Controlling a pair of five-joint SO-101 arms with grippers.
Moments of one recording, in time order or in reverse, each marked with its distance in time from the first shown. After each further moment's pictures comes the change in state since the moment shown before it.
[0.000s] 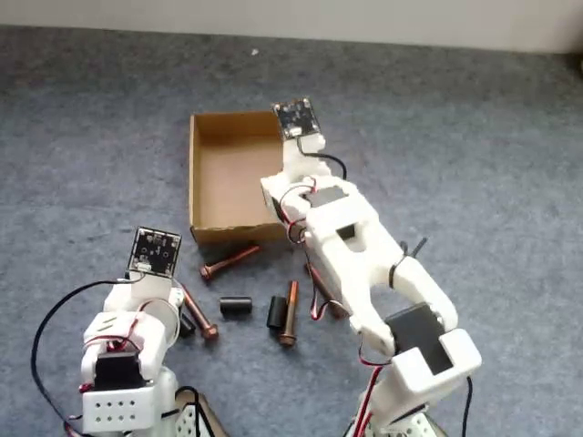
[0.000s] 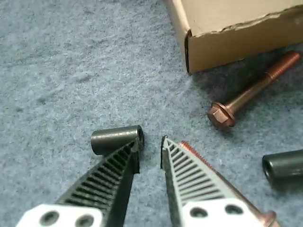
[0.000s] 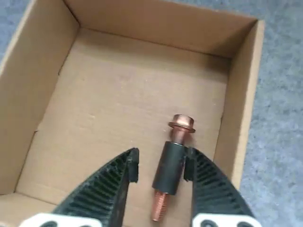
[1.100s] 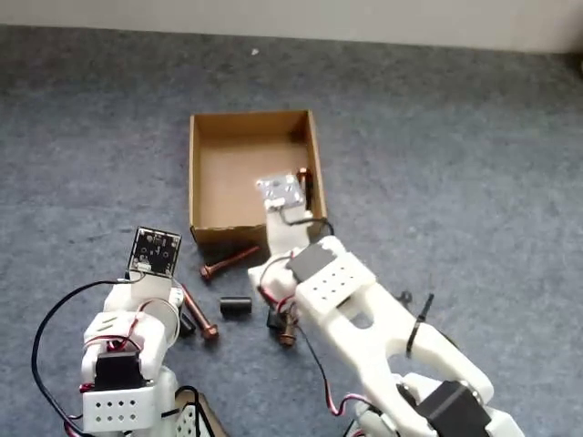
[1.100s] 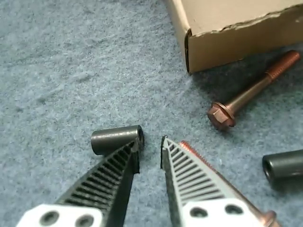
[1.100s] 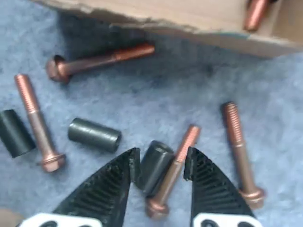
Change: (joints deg) left arm 0.0 0.0 0.1 0.0 0.0; right arm -17.7 -26.0 21.1 28.7 -18.8
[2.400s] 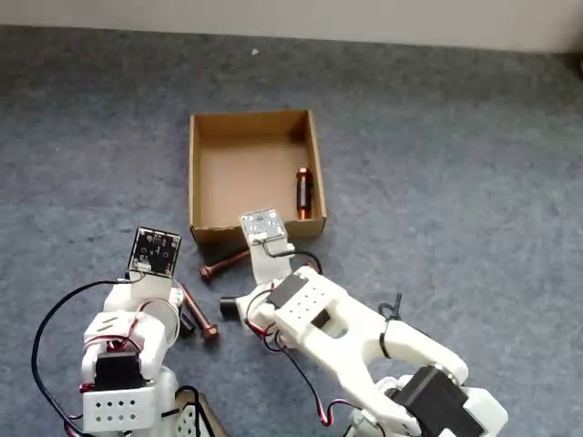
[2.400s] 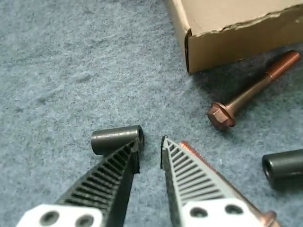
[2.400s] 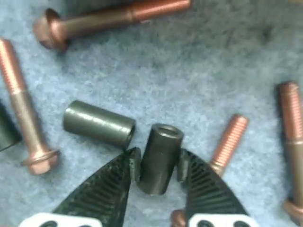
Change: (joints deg) left arm 0.0 0.0 0.0 0.0 0.0; right arm -5.0 10.5 8.4 -14.2 -4.7
